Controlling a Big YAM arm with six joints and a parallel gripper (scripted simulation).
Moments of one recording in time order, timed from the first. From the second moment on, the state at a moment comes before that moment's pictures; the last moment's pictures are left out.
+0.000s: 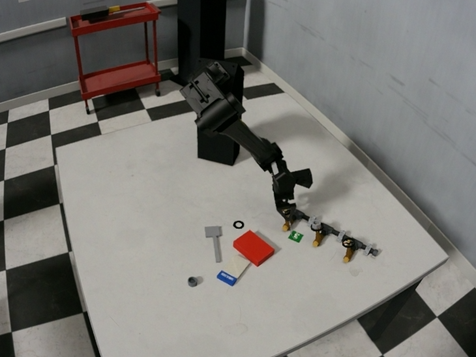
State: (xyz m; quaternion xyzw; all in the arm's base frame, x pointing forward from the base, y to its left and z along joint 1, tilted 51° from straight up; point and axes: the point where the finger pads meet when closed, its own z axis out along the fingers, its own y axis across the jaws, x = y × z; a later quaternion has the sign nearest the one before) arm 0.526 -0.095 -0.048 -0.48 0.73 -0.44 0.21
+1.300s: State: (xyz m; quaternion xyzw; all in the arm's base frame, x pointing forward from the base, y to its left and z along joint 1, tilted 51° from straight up) arm 0.535 -0.096 -0.033 0.41 0.75 -0.02 0.52
